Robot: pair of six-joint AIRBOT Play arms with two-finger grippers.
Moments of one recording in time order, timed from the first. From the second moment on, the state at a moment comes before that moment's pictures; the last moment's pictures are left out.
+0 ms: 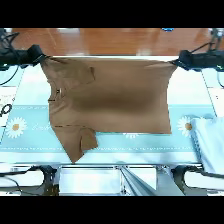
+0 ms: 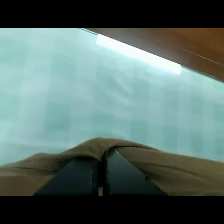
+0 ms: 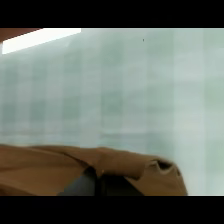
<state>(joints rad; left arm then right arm) 0.21 -1.56 1.46 0.88 -0.81 -1.36 -0.17 -1.52 1.45 -0.94 0.93 1.36</state>
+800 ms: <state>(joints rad) 0.22 -1.75 1.65 1.00 -1.14 -1.36 -0.18 -1.87 1.77 -0.98 1.23 1.33</state>
